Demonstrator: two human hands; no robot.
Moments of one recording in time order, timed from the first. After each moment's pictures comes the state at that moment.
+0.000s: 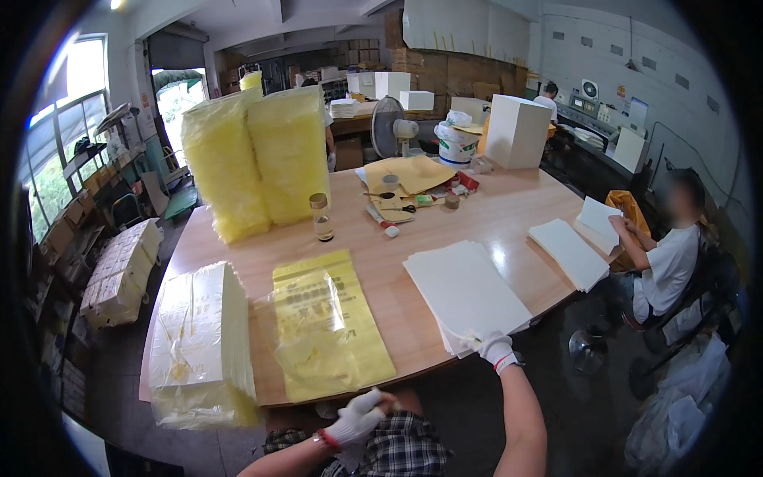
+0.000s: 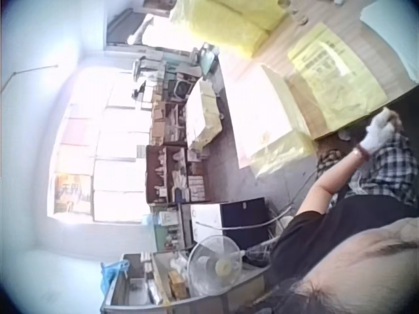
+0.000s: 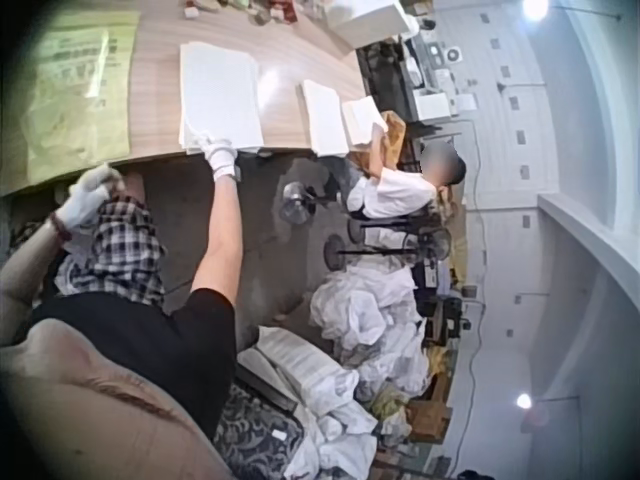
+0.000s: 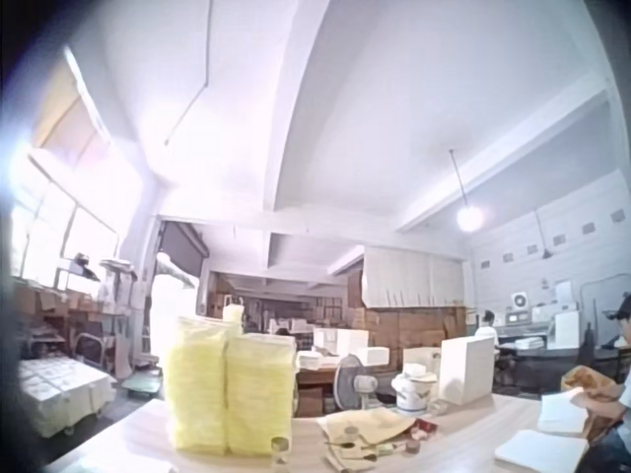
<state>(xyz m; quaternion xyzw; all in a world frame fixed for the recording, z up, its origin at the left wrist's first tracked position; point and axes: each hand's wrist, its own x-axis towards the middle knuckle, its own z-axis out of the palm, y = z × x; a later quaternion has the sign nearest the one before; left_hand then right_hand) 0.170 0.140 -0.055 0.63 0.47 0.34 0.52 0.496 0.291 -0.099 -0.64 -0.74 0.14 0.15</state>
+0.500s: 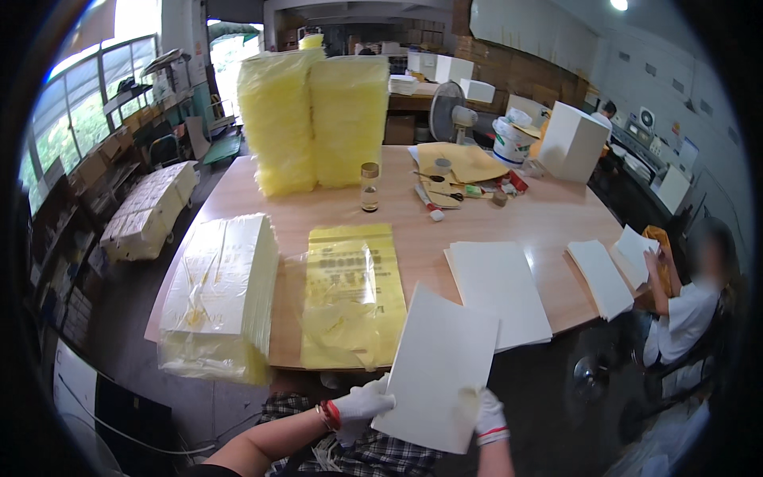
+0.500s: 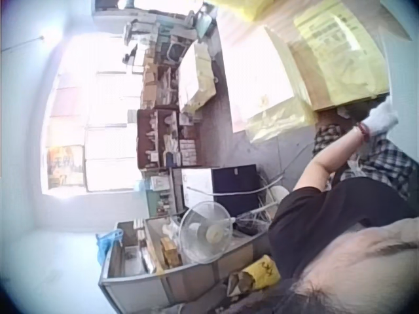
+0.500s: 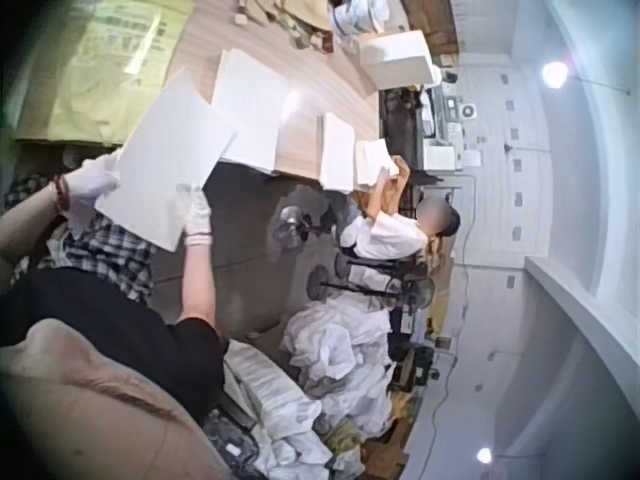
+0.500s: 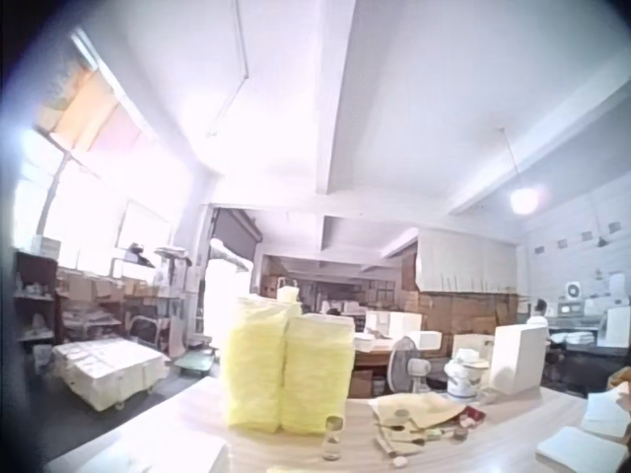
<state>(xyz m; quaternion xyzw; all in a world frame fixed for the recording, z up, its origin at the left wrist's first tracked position) 0.149 0.136 -0.035 0.57 0.56 0.12 0.60 0.455 0.155 -0.158 -0.46 -0.34 0.65 0.50</state>
